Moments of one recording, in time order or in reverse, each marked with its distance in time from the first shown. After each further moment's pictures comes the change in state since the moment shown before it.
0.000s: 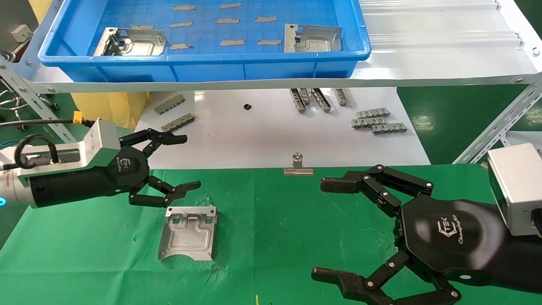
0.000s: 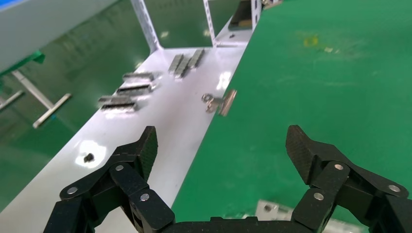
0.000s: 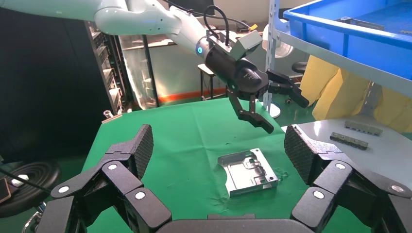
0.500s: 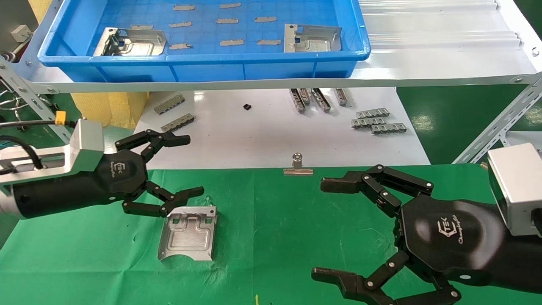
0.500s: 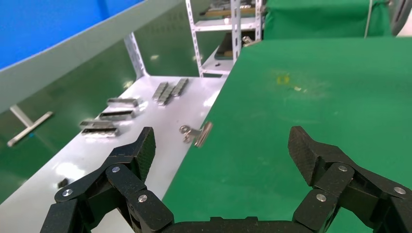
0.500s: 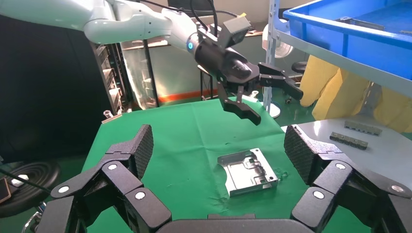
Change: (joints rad) left arm 0.161 -0.094 -0.120 -0.328 -0.071 -0.024 -0.223; right arm 0.000 0.000 0.000 0.000 0.000 0.000 0.000
